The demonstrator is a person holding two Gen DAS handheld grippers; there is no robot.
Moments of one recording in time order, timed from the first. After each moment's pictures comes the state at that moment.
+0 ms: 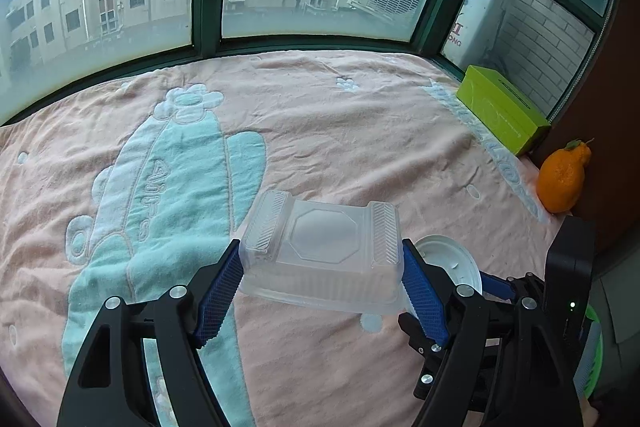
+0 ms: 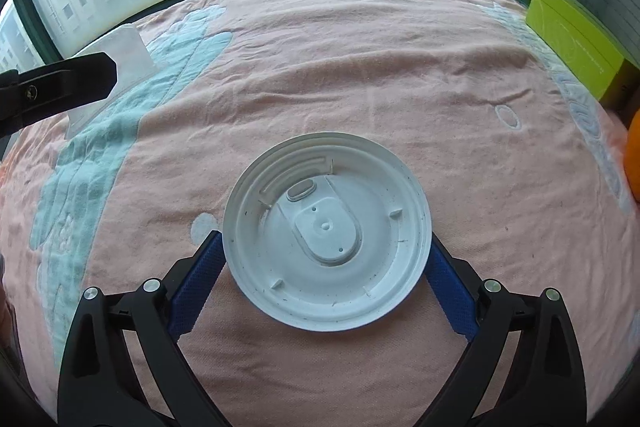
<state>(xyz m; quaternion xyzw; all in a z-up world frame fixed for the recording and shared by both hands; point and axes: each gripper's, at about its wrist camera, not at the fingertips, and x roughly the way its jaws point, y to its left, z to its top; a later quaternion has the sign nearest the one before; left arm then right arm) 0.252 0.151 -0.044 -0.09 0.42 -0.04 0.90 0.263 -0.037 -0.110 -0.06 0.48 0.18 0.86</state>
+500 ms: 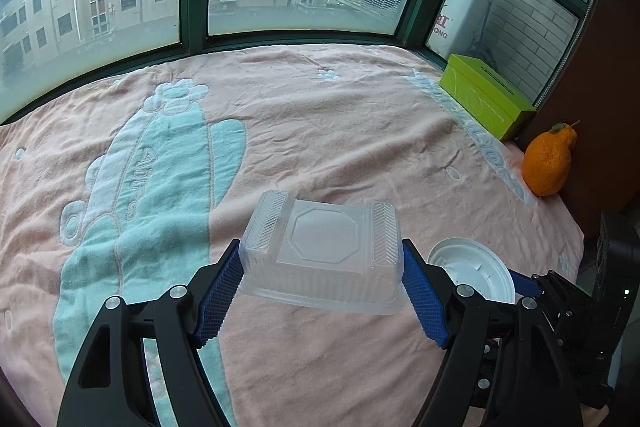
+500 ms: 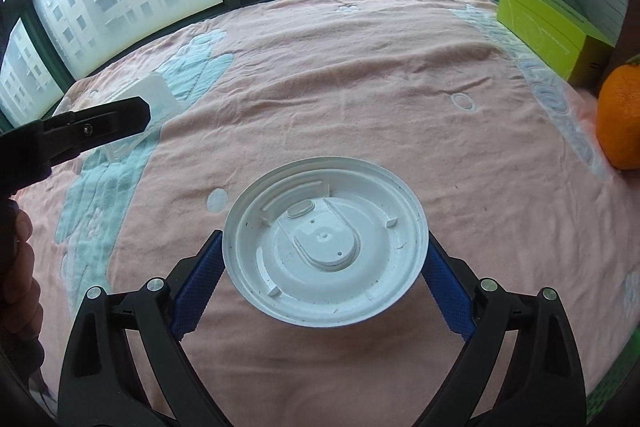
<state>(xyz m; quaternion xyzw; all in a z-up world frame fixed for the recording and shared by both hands) 0.226 0.126 -0.043 -0.08 0.43 -0.06 0.90 0.214 -0.083 -0.077 -0.02 0.46 0.18 0.87</state>
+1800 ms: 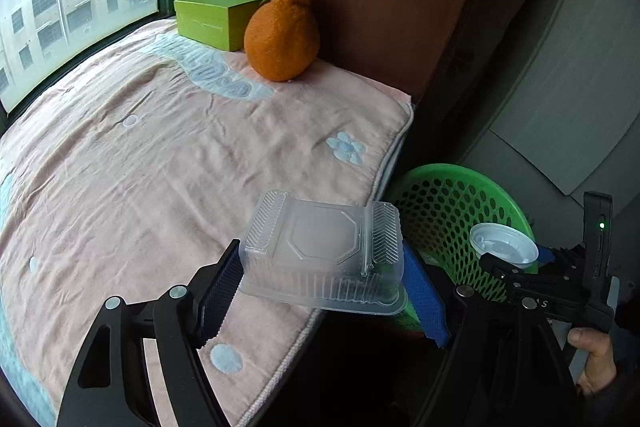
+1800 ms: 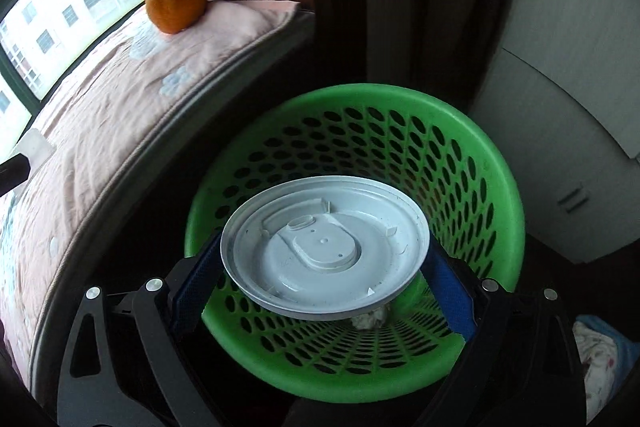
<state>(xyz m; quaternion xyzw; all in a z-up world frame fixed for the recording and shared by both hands) 0.118 -0.188 -0.046 0.06 0.45 -0.29 0.84 0.010 -0.452 -0.117 0.15 0.47 -0.14 0.86</state>
